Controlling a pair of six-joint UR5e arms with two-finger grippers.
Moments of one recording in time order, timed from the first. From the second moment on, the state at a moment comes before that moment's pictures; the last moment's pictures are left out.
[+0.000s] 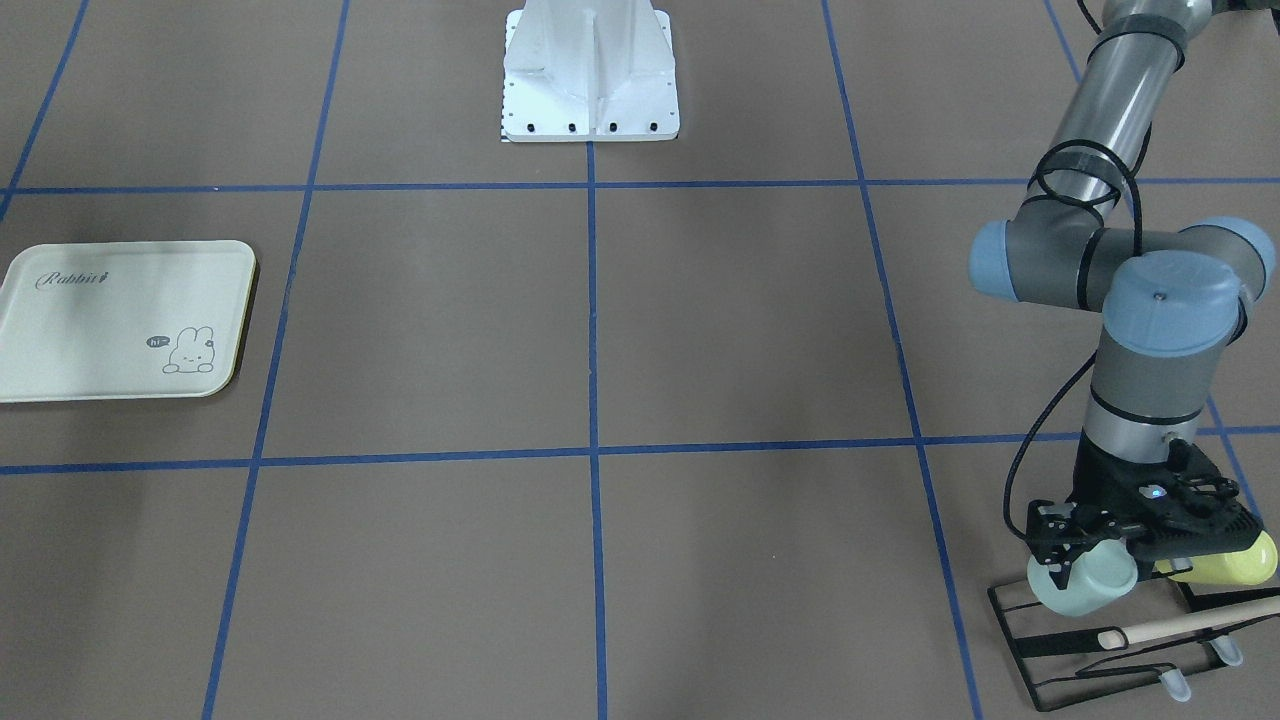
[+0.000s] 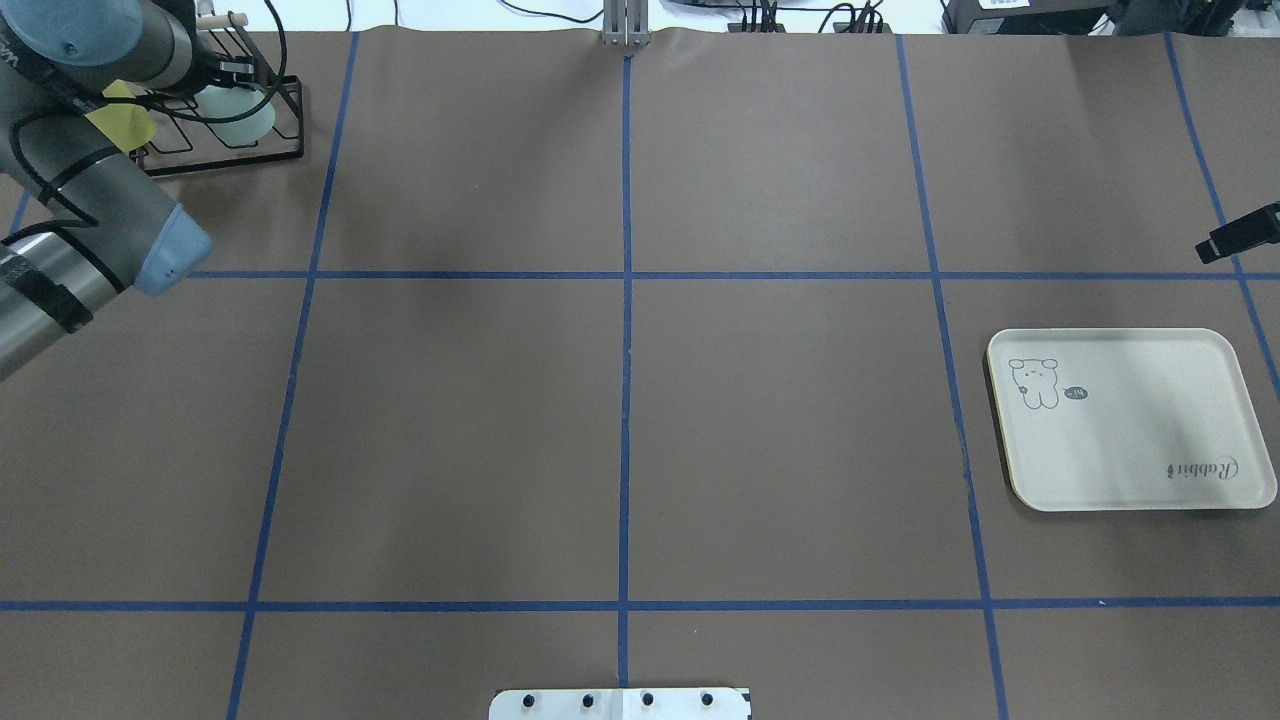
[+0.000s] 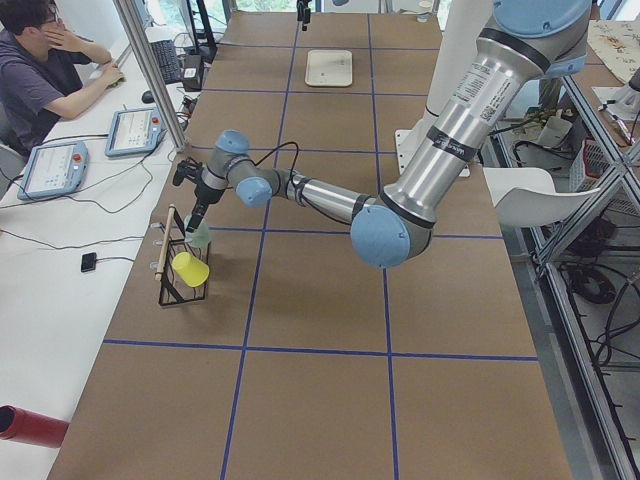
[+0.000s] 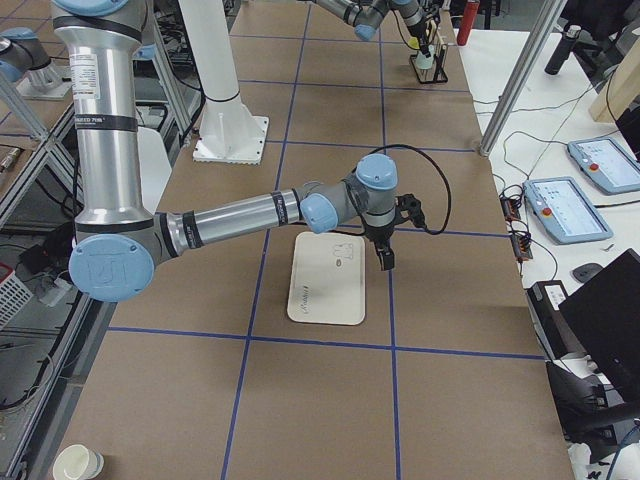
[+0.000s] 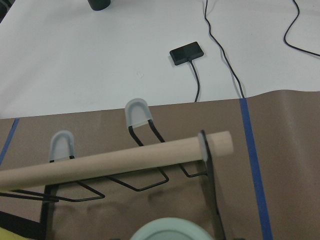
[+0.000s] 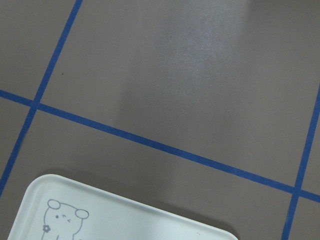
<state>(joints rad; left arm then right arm) -1.03 -2.13 -1.26 -2.11 -1.67 -0.81 1.28 -1.55 1.80 -1.36 2.25 0.21</state>
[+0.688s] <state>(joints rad) -1.05 -2.08 -1.36 -2.10 -1.69 -0.81 1.28 -1.55 1.80 -1.36 2.25 0.21</state>
